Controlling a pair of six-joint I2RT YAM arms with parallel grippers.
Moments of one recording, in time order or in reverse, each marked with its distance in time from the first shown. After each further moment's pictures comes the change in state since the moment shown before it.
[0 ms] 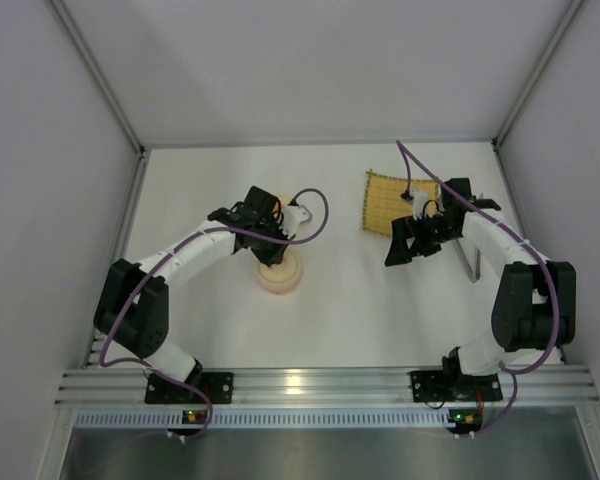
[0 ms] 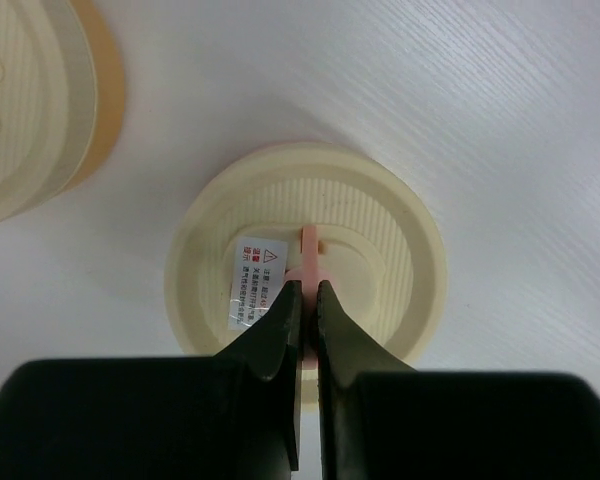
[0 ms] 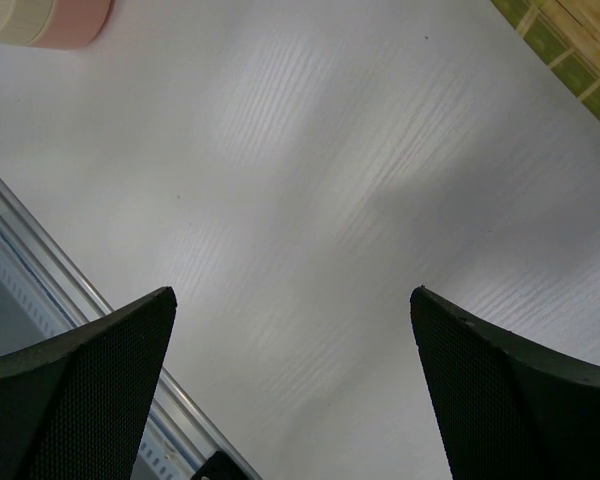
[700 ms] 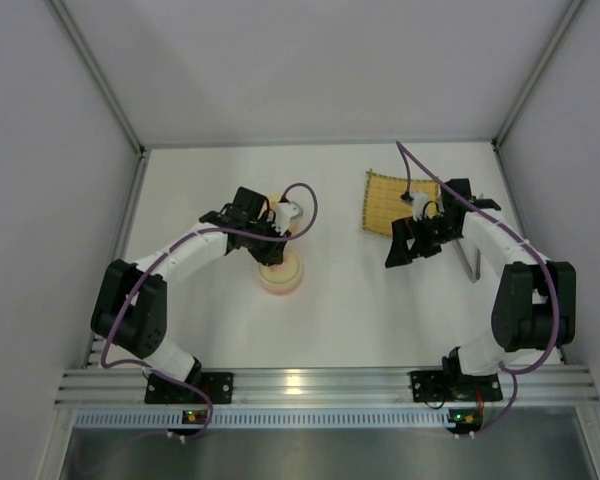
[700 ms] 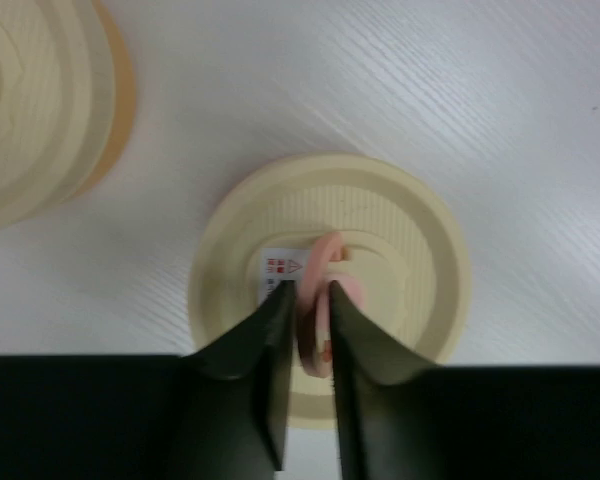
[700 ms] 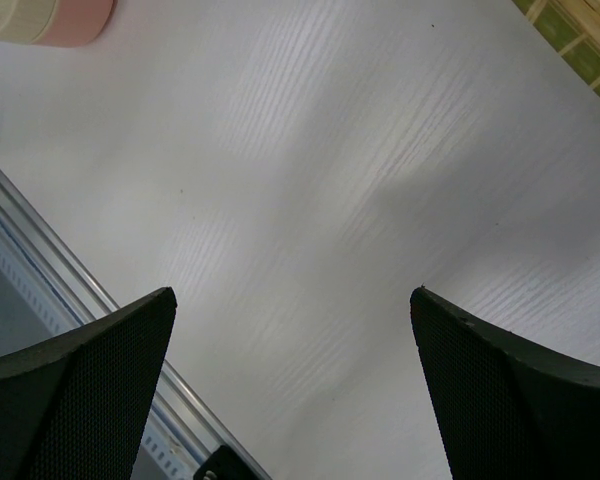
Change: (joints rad) left arm 0.087 -0.016 -0.070 0.117 0.135 -0.030; right arm 0.000 0.000 0.000 -0.019 0.000 -0.002
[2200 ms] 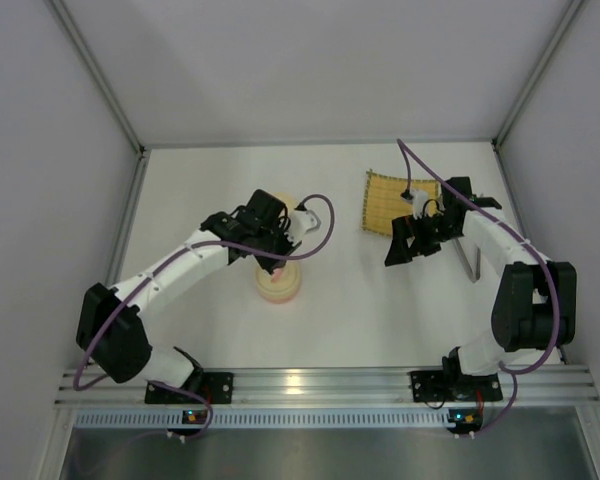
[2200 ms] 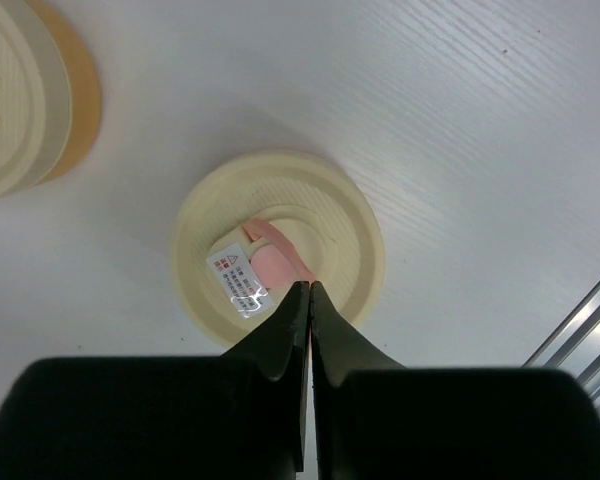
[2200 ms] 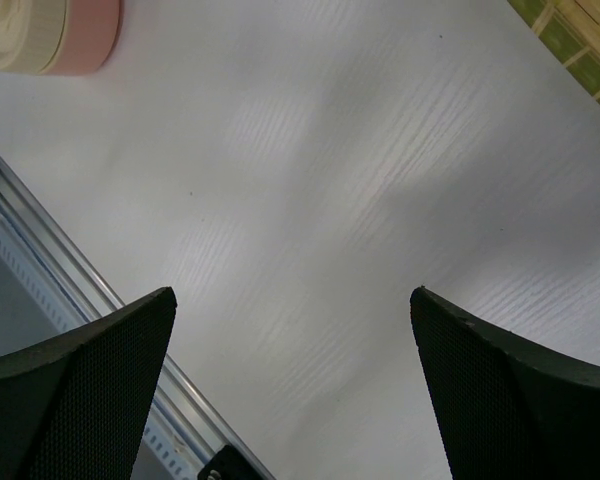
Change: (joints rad) left arm -0.205 -0.151 0.113 -0.253 -0.191 0.003; right arm 0.000 0.001 0.016 -0.013 -0.016 0.000
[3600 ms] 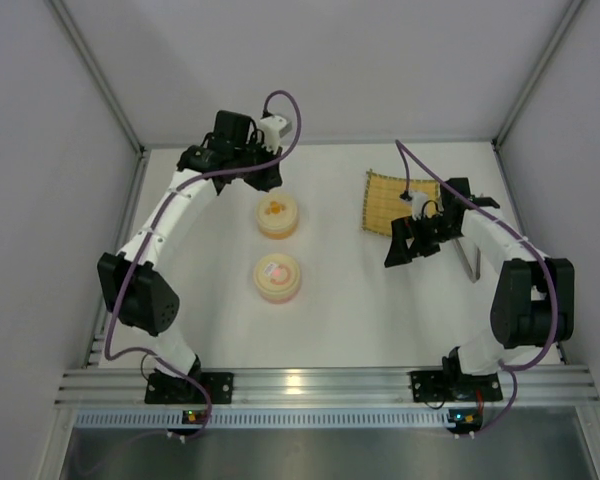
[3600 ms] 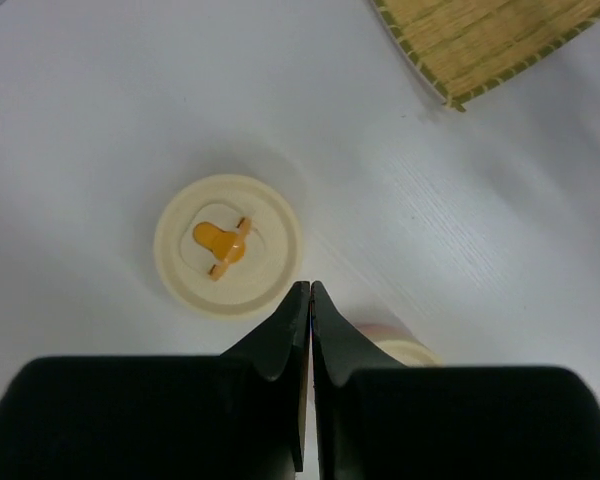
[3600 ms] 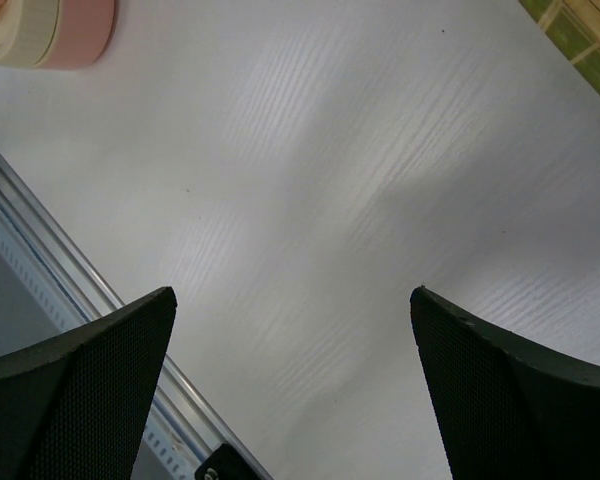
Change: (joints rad) left arm 0.262 0.278 0.577 -0.006 0.162 -0.158; right arm 0.000 0.020 0.000 -0.001 -0.005 -0.014
